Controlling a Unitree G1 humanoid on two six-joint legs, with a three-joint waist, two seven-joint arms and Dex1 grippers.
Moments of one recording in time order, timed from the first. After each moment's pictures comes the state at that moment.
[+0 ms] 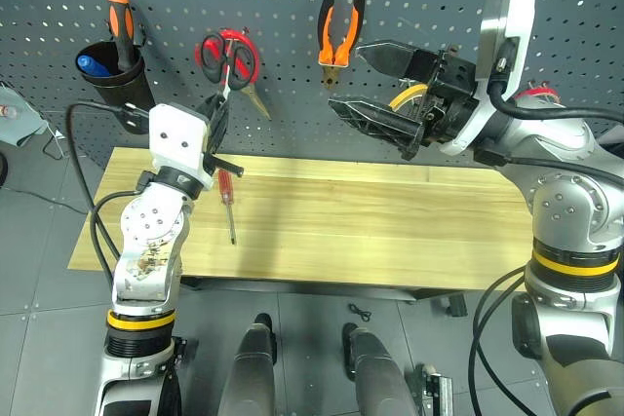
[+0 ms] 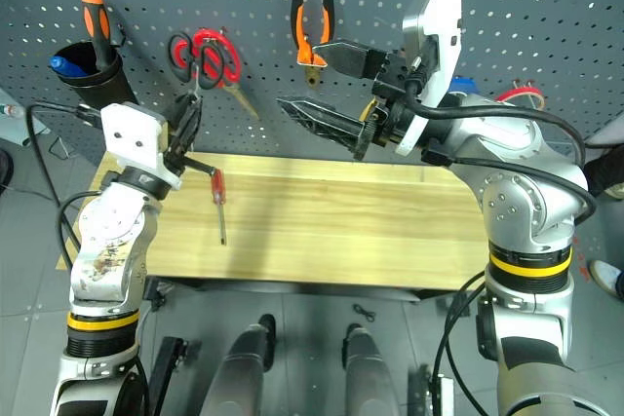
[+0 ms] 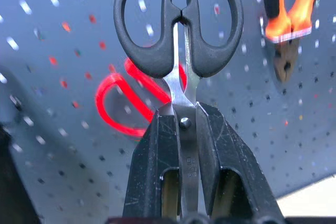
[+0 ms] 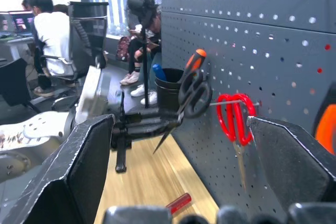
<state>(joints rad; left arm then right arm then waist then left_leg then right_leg) -0.43 0.36 0.11 -0.27 -0.07 0.22 -0.25 -0.86 -0.56 -0.09 -0.34 0.77 0.71 0.72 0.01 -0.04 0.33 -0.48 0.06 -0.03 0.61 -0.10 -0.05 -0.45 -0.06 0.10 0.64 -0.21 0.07</state>
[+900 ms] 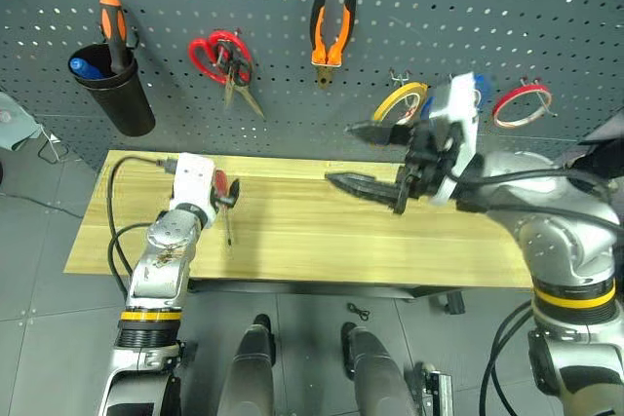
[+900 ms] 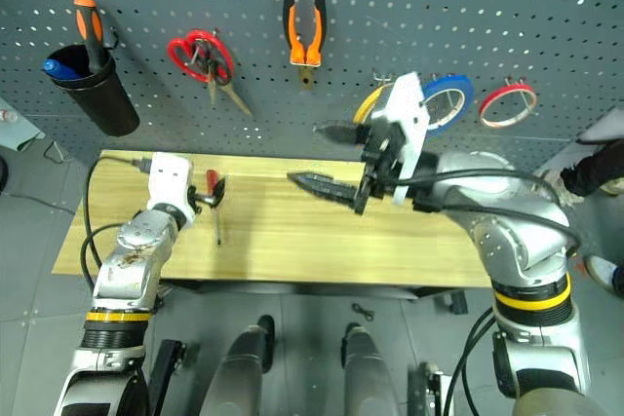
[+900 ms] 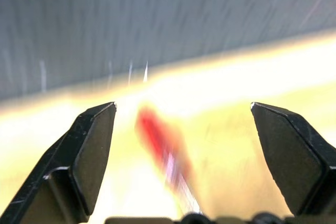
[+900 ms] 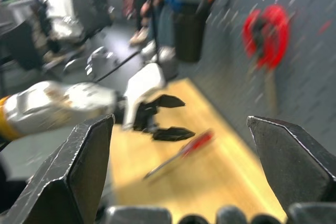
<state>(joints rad) -0.45 0.35 0.13 0.12 -0.05 0.59 -0.19 -0.67 -0.62 0.04 -0.42 0.72 0.73 0.76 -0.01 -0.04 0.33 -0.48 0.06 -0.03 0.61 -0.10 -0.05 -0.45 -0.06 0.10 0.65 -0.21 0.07</state>
